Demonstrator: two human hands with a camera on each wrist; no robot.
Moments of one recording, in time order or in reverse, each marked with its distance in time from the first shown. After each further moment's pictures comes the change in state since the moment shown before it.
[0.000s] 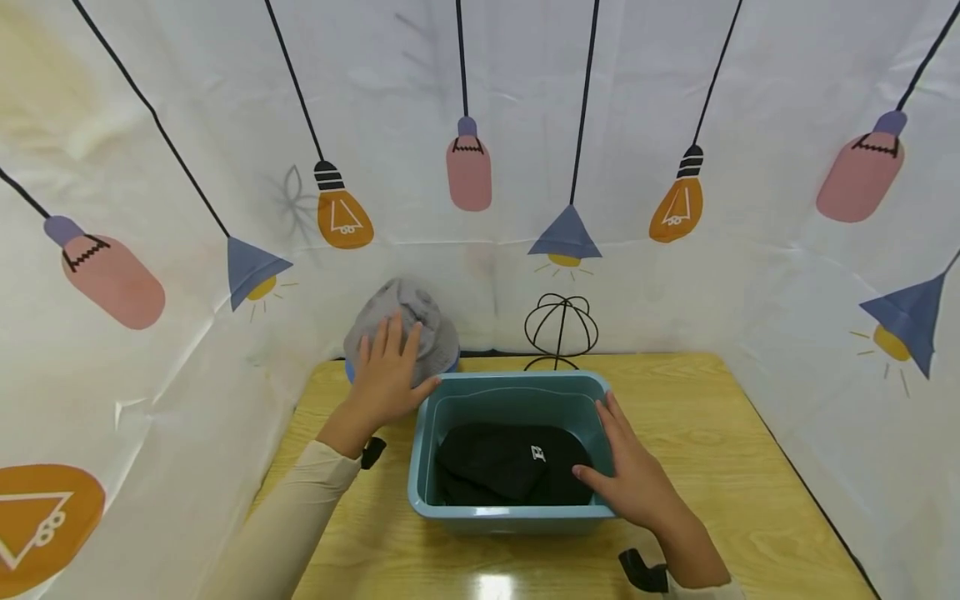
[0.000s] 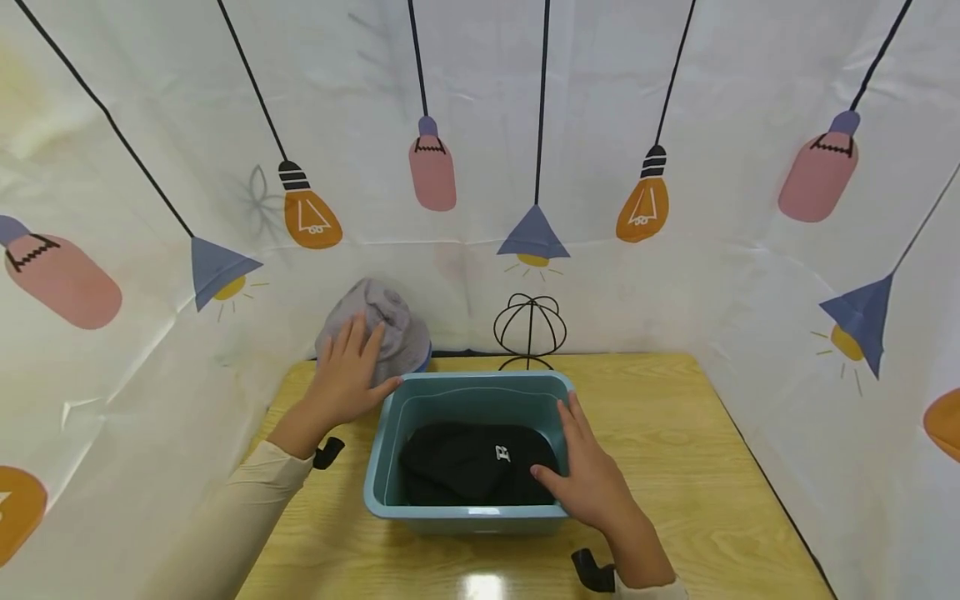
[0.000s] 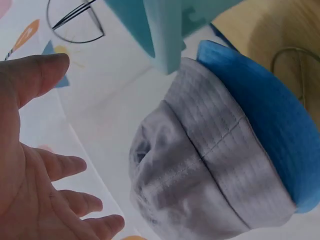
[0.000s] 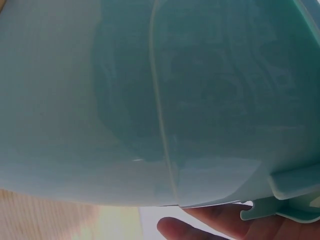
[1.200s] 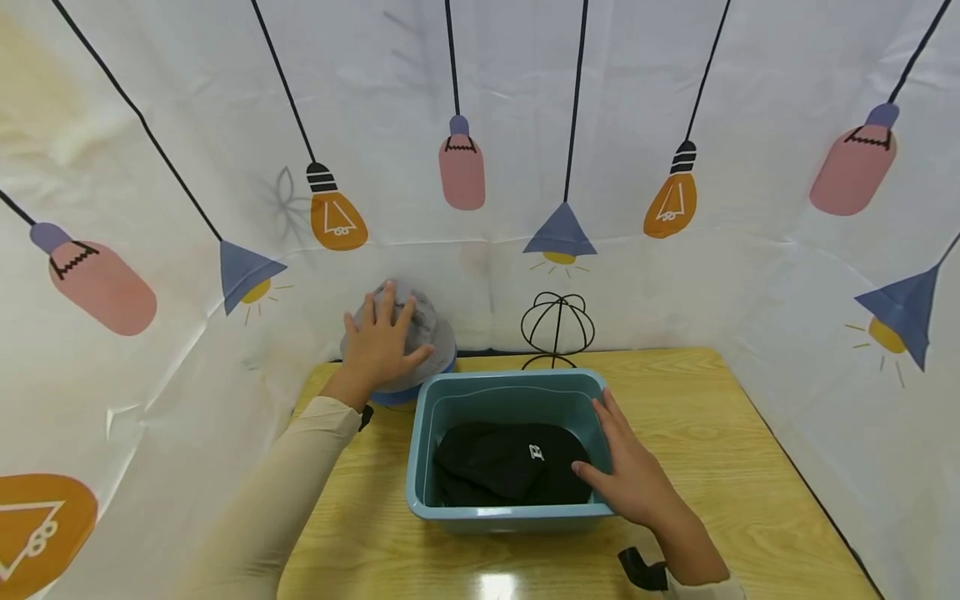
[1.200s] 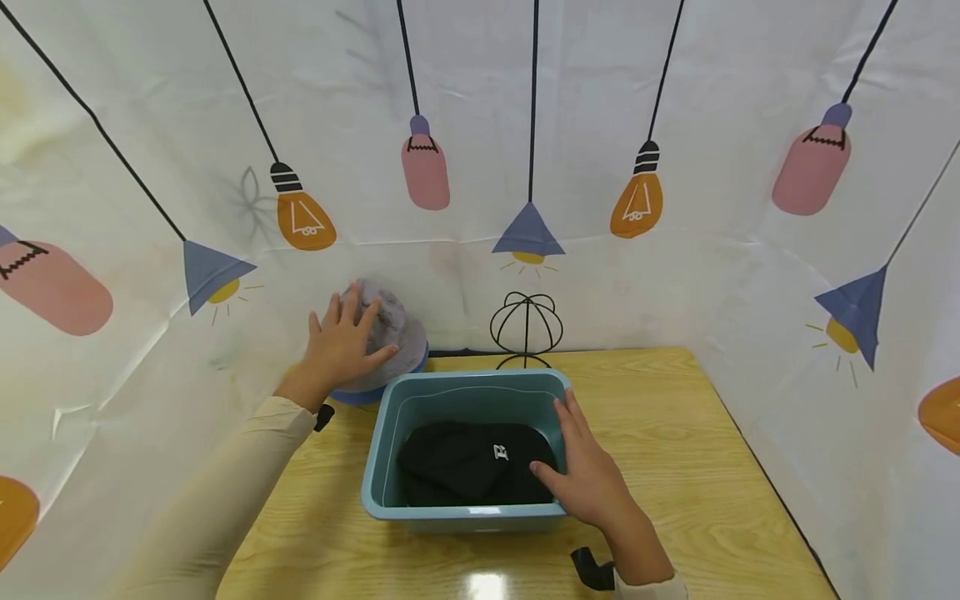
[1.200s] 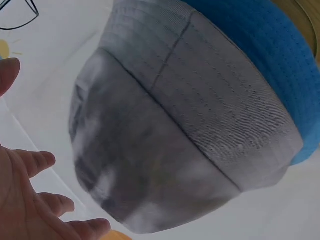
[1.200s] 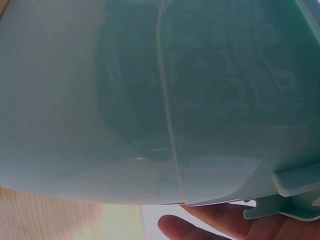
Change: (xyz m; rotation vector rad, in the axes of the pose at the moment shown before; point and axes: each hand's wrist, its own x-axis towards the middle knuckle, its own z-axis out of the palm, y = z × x) left_hand 0.052 -0.028 -0.004 0.145 0.017 -0.044; right_hand 0.001 0.005 0.004 0.007 0.021 -0.008
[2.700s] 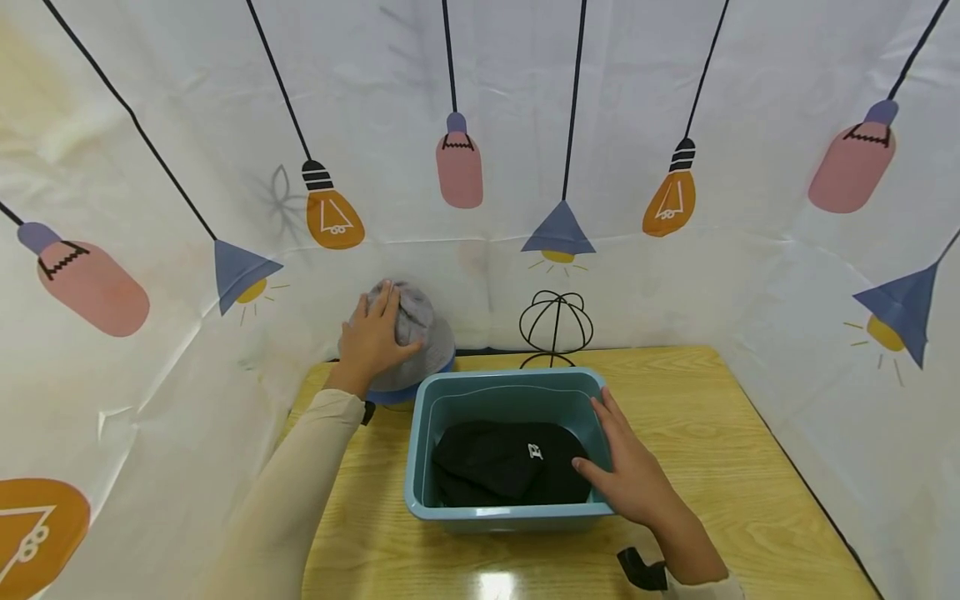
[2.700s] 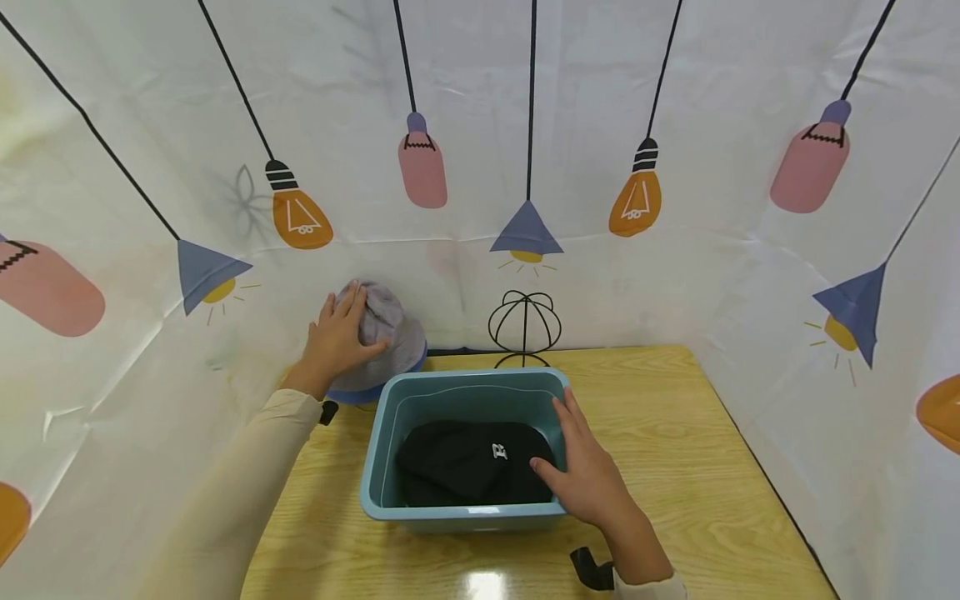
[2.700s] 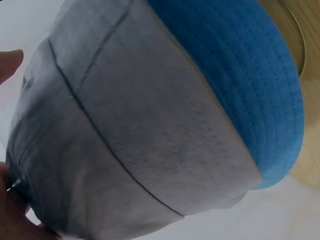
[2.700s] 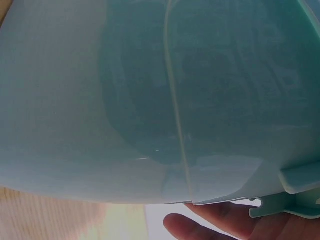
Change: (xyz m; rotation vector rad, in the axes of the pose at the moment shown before) left_hand 0.021 -0.023 0.025 -0.174 -0.027 -0.095; right_hand 0.000 -0.002 0.000 0.030 0.016 -0.003
